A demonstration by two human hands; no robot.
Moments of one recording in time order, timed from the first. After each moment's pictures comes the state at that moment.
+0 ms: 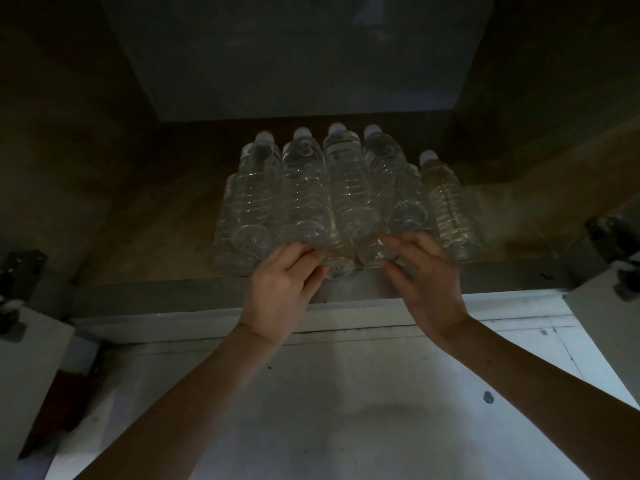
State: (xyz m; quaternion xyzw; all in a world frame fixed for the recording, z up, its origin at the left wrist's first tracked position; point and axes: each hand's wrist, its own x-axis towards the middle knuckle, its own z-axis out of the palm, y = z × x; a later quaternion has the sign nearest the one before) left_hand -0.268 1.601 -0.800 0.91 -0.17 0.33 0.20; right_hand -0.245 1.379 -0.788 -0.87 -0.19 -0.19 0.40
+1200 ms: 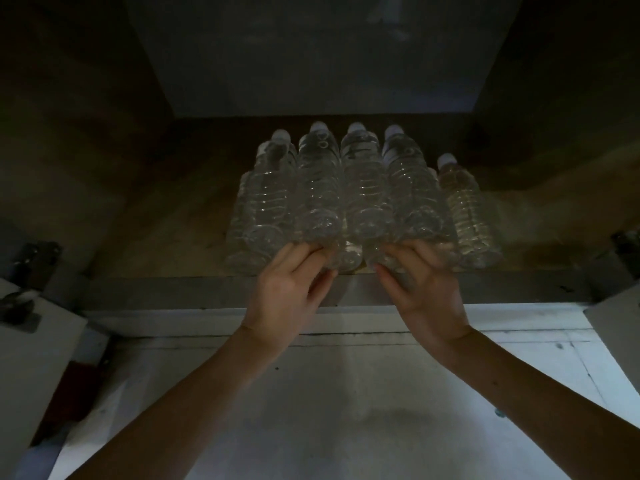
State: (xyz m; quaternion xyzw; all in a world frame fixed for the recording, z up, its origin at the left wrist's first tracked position) left_hand -0.276 1.605 -0.787 0.90 -0.16 0.34 0.21; right_hand -0.246 1.399 -0.786 -0.88 -0.23 -0.19 0.36
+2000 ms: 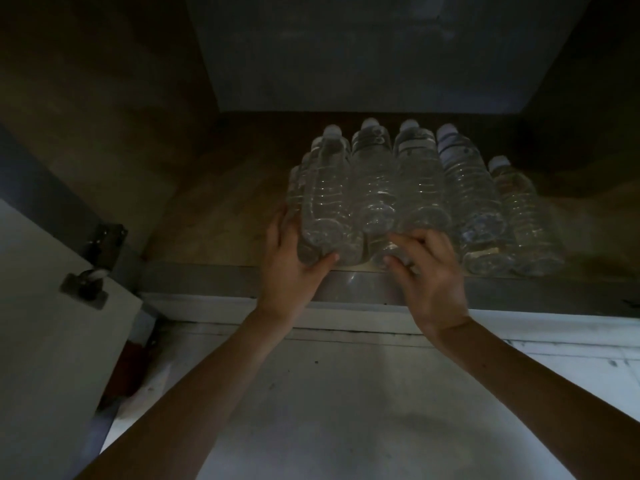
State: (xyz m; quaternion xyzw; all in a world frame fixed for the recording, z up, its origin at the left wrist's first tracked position) left_hand -0.270 1.660 -0.798 0.88 0.08 0.23 0.41; right_hand -0.233 1.457 -0.802 -0.88 -0.24 -0.28 0.32
